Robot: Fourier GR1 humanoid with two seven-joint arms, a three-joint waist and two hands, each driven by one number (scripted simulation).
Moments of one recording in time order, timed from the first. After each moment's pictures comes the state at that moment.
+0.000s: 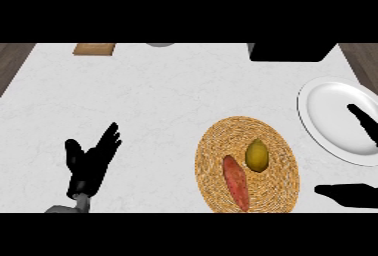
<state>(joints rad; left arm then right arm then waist) -0.01 0.22 -0.20 -1.40 0.25 0.15 0.18 0.07 -0.86 0.24 -1.96 0.12 -0.31 0.49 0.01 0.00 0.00</state>
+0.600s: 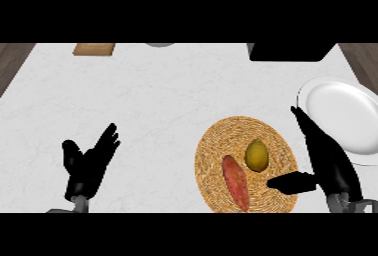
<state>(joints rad) 0.01 0.21 -0.18 -1.45 0.22 0.15 0.22 -0.14 -0.59 0.46 -1.84 0.42 -0.20 0.82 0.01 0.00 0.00</state>
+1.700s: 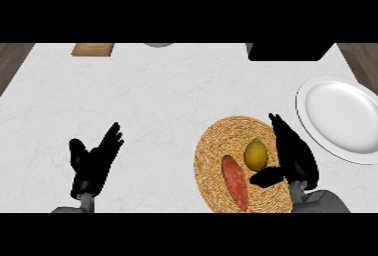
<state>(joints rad) 0.00 0.13 -0.13 -1.42 0.14 0.10 0.22 -0.14 -0.29 0.39 -1.61 0.70 -0.04 0.77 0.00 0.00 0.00</state>
